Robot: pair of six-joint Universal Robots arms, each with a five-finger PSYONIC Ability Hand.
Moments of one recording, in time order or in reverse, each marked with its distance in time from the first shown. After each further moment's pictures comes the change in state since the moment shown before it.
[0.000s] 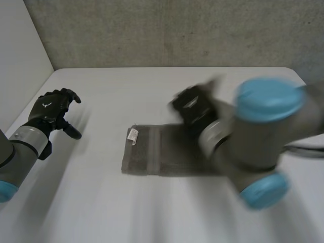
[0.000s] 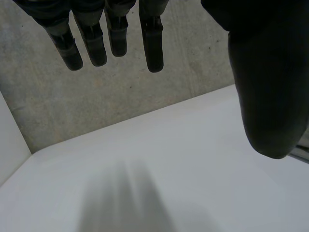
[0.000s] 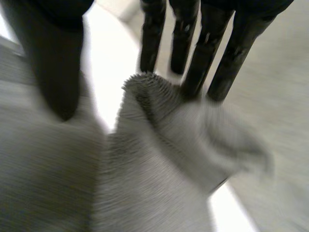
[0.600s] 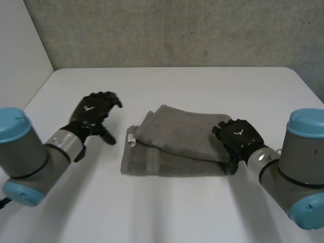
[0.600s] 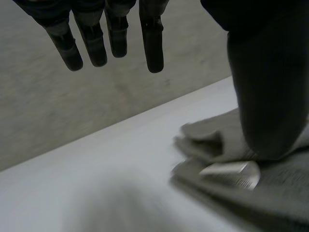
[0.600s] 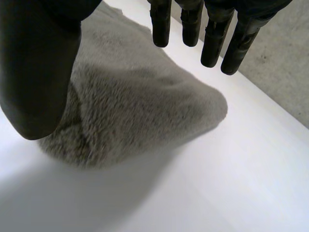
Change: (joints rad) left arm -0.216 -0.067 0.060 0.027 0.066 0.017; right arm -0.326 -0.098 0.406 -0.113 -0.133 0.155; left_hand 0.014 0.016 0.010 0.008 0.030; right_hand -0.292 -0.260 -0.298 -0.267 -0.269
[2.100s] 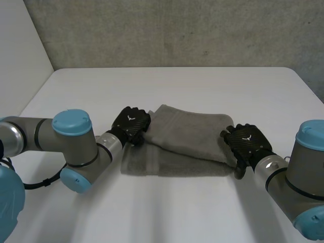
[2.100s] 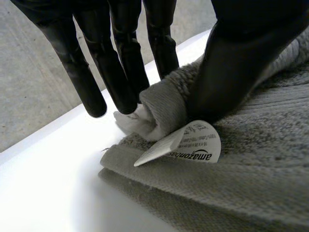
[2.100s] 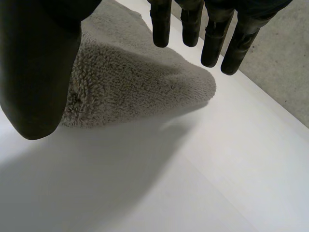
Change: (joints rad) left arm -0.178 -0.395 0.420 -0.128 -0.057 0.212; right arm -0.046 -0.029 0.106 -0.091 0.004 -0.018; left_hand 0.803 0.824 0.816 0.822 0.798; right_hand -0.001 0.000 -0.005 0.000 0.000
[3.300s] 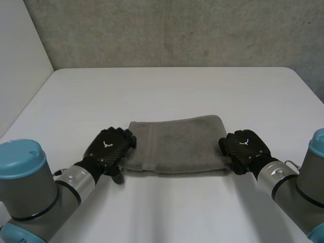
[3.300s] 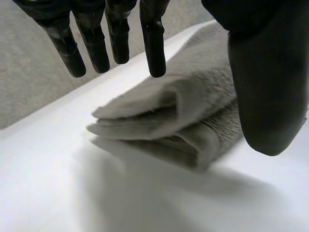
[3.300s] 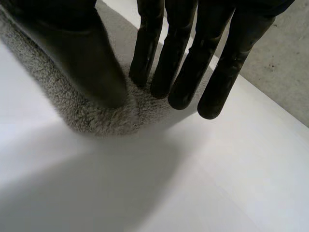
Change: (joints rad) left arm 0.070 0.495 -0.648 0.064 -0.002 0.000; right arm -0.058 -0.049 0.105 -0.069 -0.178 -0.004; left_hand -0.745 -0.763 -0.751 -0.757 -0.779; right_hand 0.889 0.862 0.866 0.848 0.873
